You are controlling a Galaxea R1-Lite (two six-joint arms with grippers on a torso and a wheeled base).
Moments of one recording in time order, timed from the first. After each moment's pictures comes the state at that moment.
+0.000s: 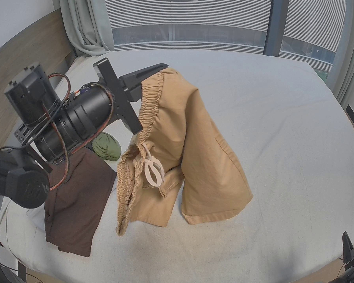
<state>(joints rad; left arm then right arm) -0.53 1.70 -0.89 -1.13 -0.44 -1.90 -0.01 0.02 -0.02 0.00 -0.02 0.01</state>
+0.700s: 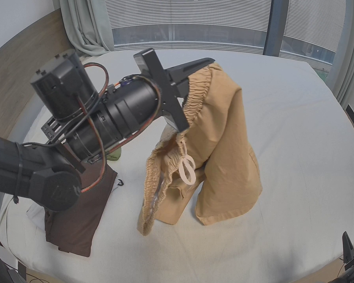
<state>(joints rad) -0.68 1.80 -1.04 -1.12 -0.40 -1.90 -0.01 0.02 -0.02 0.00 -0.02 0.01</state>
